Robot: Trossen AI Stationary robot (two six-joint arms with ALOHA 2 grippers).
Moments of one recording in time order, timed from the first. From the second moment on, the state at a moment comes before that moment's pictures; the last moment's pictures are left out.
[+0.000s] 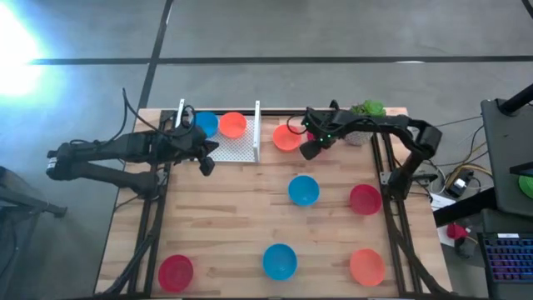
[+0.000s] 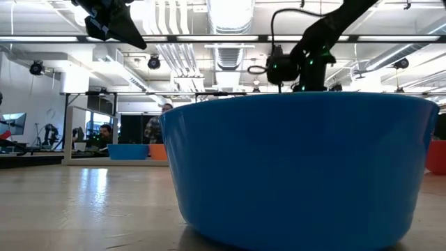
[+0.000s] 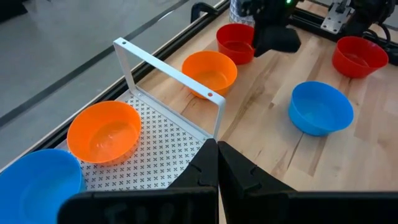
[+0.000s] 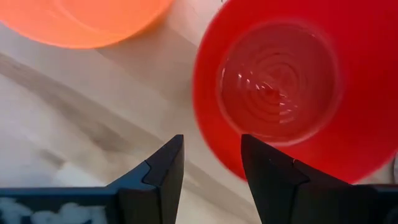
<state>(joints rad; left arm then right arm) 0.09 0.87 0.96 -0.70 -0.39 -0.36 -0.53 1.72 1.11 -0.77 0.04 0.45</state>
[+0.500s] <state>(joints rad) 0.09 0.87 0.96 -0.69 -0.39 -0.37 -0.53 1.81 1.14 -0.78 0.05 0.39</state>
